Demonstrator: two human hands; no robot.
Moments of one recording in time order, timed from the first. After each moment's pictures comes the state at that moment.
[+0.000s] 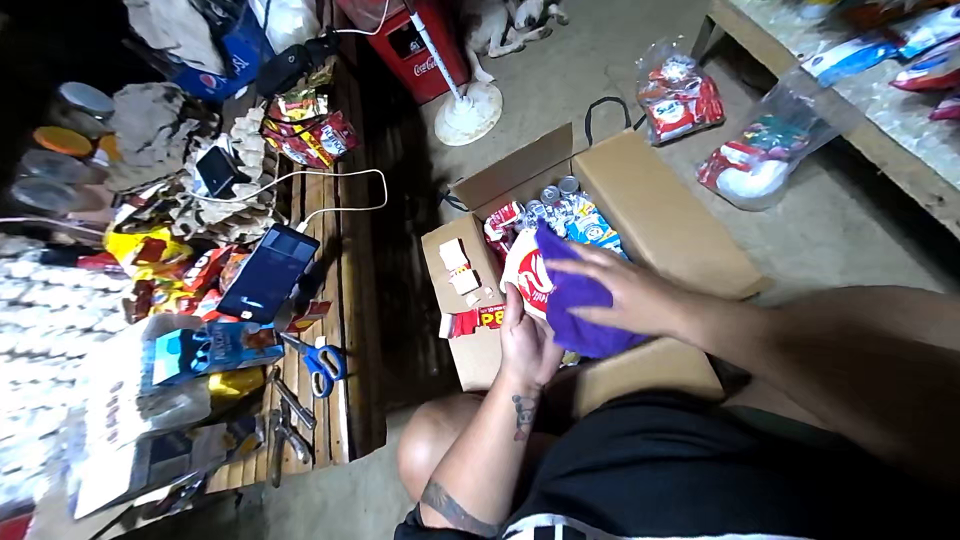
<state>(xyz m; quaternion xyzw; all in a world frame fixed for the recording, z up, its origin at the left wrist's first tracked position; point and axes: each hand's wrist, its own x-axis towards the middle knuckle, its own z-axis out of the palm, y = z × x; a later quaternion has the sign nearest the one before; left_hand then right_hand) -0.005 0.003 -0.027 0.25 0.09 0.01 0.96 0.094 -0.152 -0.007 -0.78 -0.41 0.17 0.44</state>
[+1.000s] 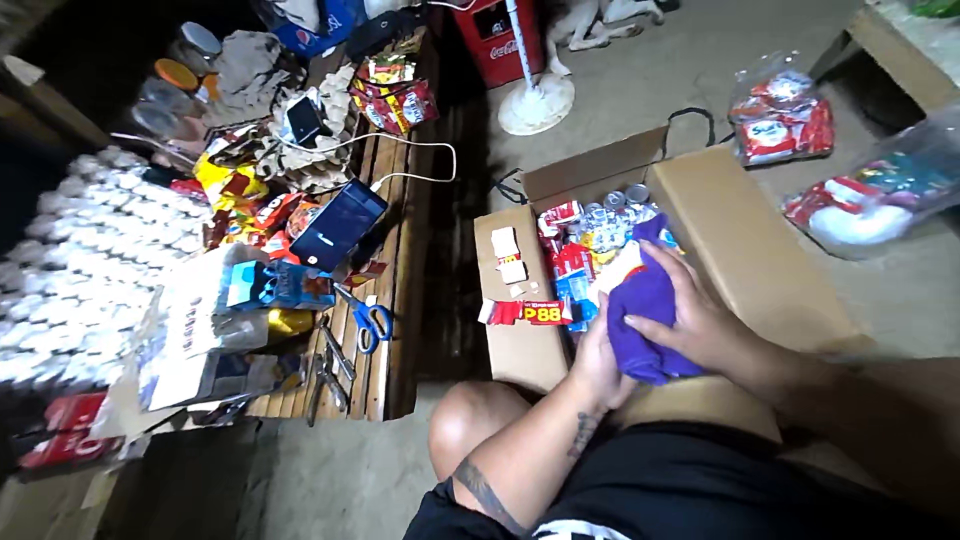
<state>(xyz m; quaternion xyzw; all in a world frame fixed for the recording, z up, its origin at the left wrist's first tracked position) -0.019 -0.012 -0.017 0.33 0.11 -0.01 0.94 0.074 -0.131 -0.027 -0.83 -0.33 0.07 0.44</state>
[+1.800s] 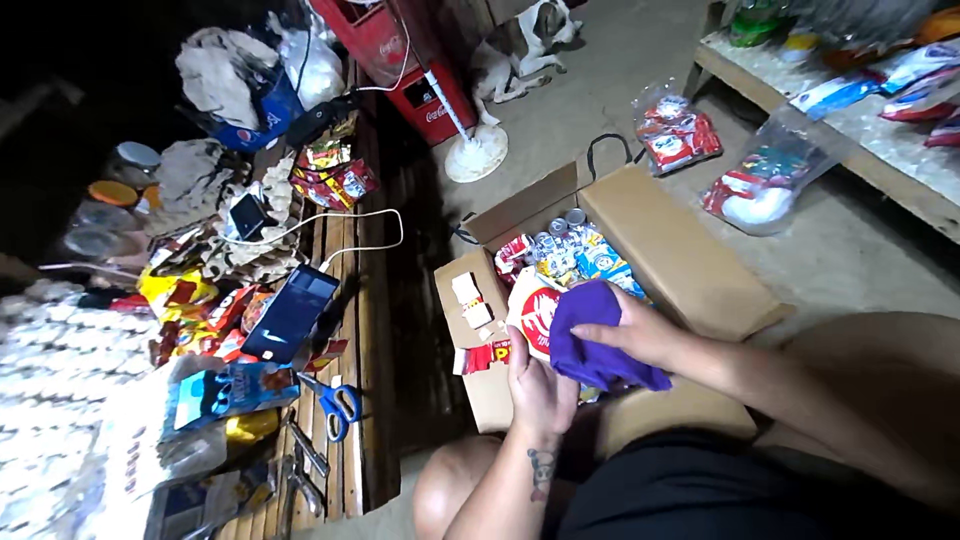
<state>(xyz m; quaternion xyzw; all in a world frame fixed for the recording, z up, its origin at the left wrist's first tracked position) -0.013 0.001 -0.013 0.21 0.10 0.06 0.97 0.081 -0.140 -0.001 -0.73 -0.18 0.28 0.59</state>
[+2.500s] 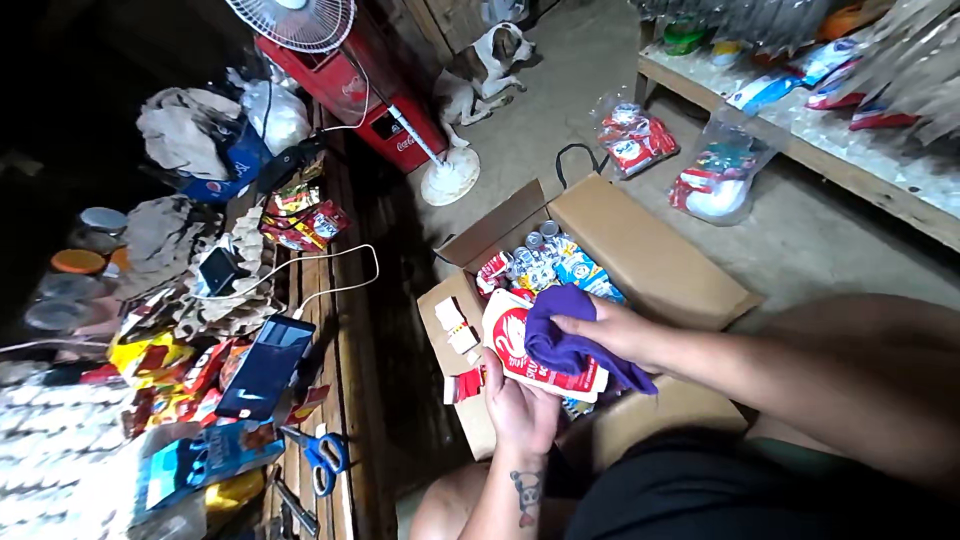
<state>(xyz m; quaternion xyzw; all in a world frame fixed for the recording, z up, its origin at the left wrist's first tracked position) -0.007 0.002 -0.015 0.19 0.12 0.05 0.97 0.090 -0.150 0.014 -0.62 -0.10 0.37 0.68</state>
